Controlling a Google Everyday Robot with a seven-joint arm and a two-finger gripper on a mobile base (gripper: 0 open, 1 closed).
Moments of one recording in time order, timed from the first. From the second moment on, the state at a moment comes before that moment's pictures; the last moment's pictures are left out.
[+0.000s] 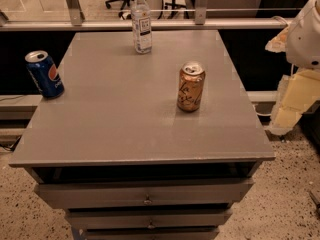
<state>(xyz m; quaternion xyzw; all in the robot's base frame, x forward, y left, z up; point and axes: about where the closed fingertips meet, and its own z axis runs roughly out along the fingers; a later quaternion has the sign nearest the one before) 0.438 -0.216 0.977 -0.60 0.78 -0.04 0.16</state>
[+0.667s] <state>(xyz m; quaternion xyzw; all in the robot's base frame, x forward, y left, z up) 0.456 -0.206 0.977 -0.61 0.77 -0.03 0.18</state>
